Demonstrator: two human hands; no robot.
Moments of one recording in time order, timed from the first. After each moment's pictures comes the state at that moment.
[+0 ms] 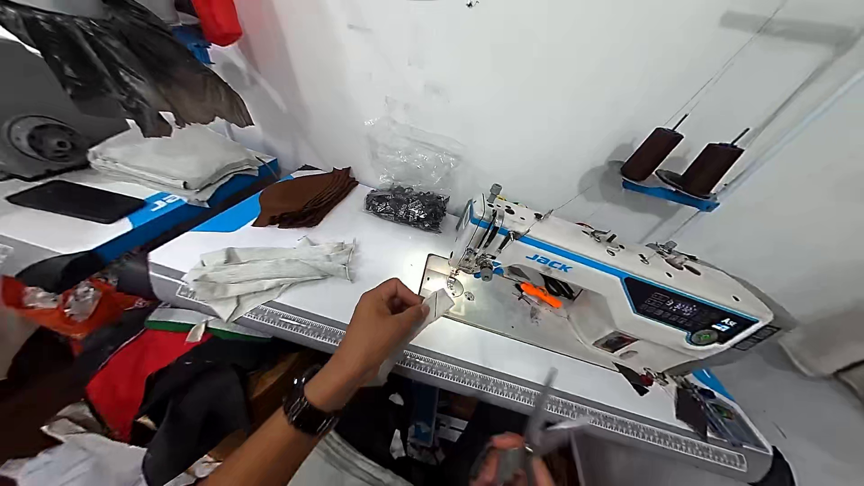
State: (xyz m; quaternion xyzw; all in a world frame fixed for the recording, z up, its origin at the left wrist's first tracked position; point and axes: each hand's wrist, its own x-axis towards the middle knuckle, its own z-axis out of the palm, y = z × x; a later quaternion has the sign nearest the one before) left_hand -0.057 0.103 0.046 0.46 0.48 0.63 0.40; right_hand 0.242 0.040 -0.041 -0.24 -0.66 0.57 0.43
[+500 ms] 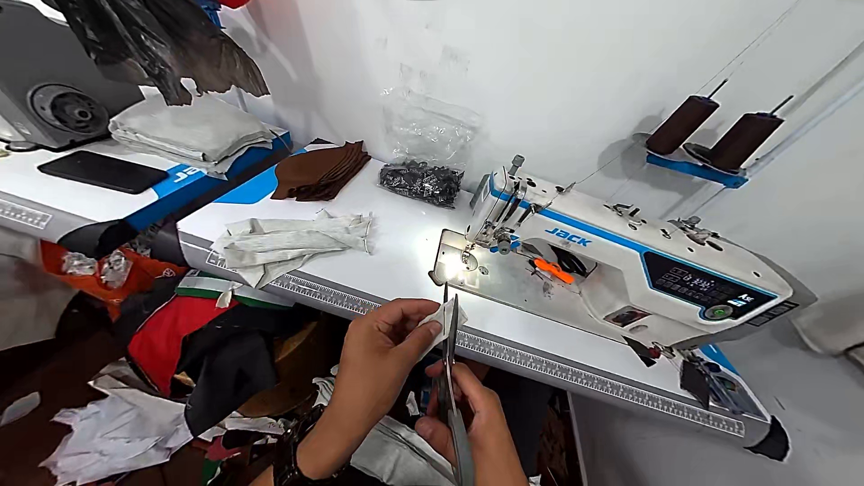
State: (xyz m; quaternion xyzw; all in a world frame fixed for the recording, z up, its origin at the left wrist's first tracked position) left_hand -0.044 0.022 0.043 0.46 0.49 0.67 0.31; right_hand 0.136 0.040 -0.002 -0.27 -0.75 0.47 0.37
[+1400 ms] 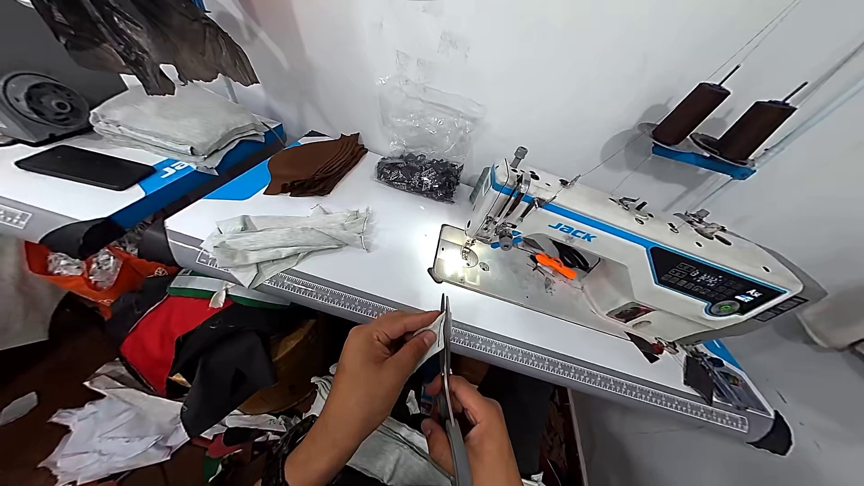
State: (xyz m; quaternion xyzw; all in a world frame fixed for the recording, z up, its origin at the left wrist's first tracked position) left_hand -0.049 0.022 0.027 0.47 0.50 0.64 0.35; right_hand 0.138 0.035 -0.019 -0.31 -0.74 0.46 0.38
